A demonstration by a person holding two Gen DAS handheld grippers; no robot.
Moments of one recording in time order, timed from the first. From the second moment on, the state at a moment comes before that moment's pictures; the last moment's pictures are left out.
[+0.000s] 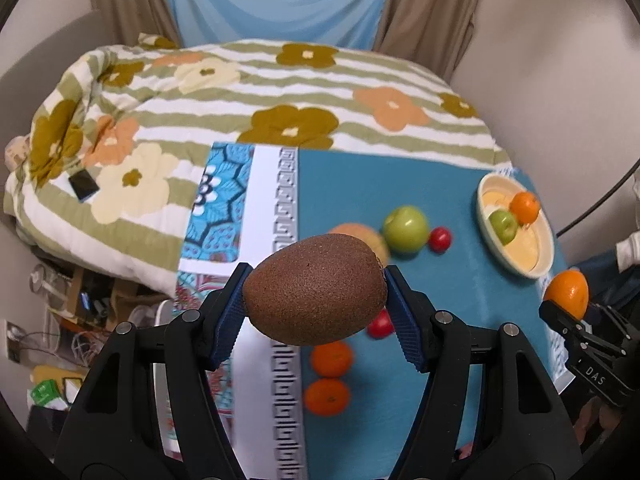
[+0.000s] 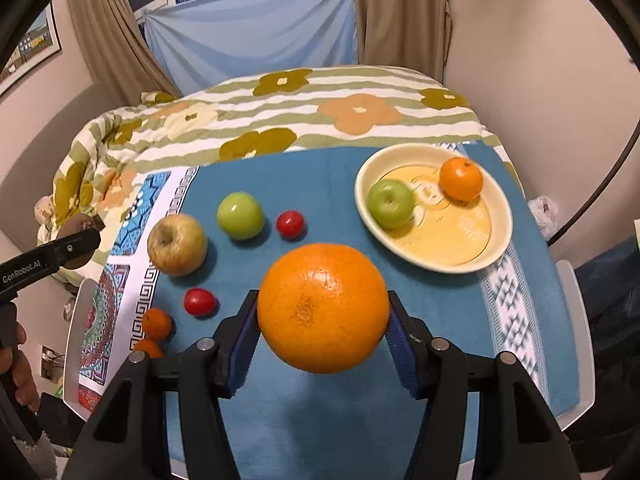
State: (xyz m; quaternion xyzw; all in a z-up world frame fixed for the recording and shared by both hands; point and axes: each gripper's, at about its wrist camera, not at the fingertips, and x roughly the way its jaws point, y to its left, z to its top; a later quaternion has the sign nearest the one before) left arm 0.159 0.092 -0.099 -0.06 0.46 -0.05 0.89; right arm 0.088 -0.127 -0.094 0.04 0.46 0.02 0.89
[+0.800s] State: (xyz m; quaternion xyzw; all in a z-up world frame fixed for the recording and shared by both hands) left arm 0.211 -0.157 -0.113 -0.06 0.46 -0.08 0.88; right arm 0.164 -0.323 -0.092 0.01 0.46 0.08 0.88
